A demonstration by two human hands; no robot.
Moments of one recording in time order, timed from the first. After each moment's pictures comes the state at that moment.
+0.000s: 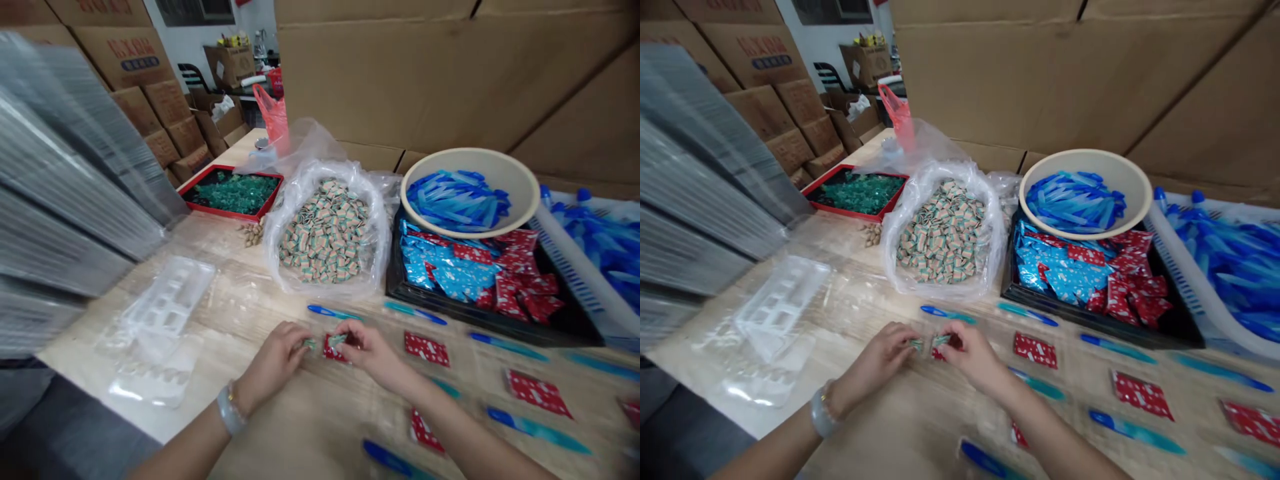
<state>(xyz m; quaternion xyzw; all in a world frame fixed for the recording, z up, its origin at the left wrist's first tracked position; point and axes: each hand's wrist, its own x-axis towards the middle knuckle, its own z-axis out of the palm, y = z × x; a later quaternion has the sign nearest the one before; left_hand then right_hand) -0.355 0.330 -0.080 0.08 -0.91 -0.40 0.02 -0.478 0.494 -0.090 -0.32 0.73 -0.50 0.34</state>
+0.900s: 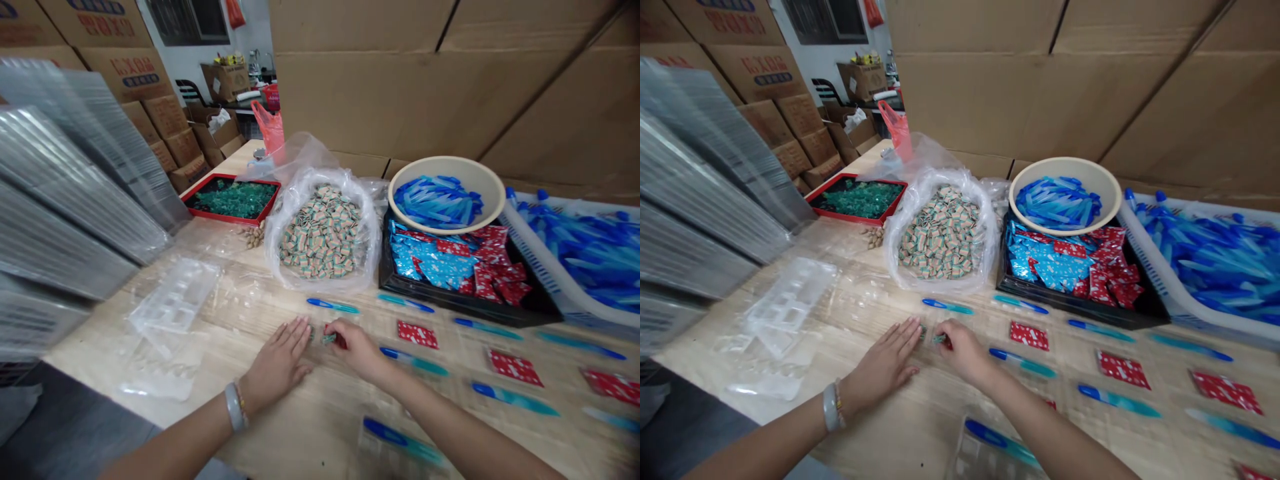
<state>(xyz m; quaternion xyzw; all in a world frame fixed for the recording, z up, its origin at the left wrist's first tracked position) -0.328 0.331 -0.098 -0.08 -0.99 -0.10 0.01 -0.455 0.489 -0.111 -0.43 0.78 -0.41 0.21</state>
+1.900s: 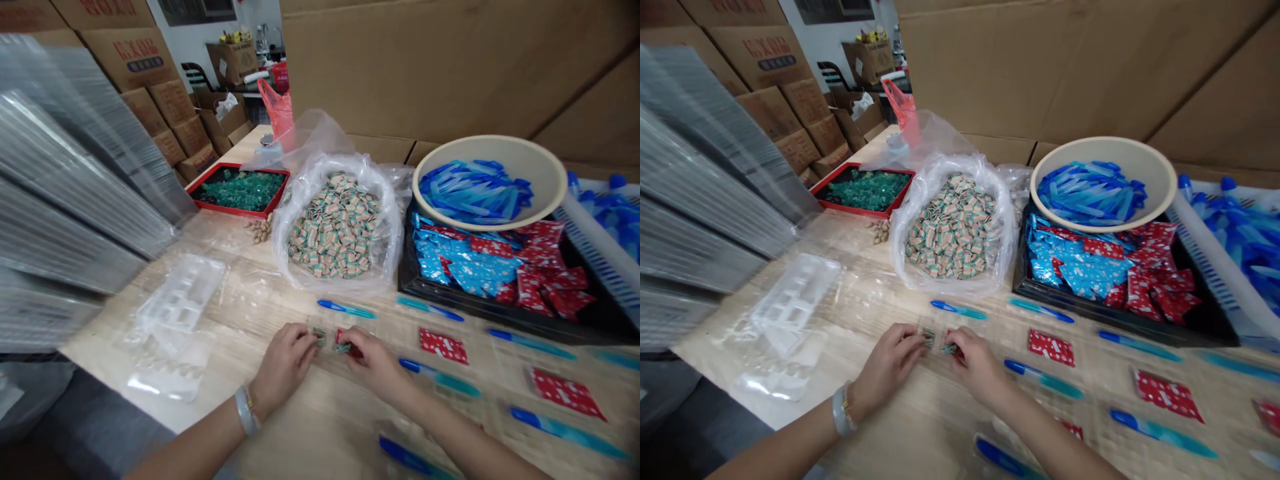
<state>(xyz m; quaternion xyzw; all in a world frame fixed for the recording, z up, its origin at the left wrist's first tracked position) -0.337 0.335 -0.106 0.05 -0.96 -0.28 0.09 -0.456 0.493 -0.113 -0.43 0.77 -0.41 0.25</state>
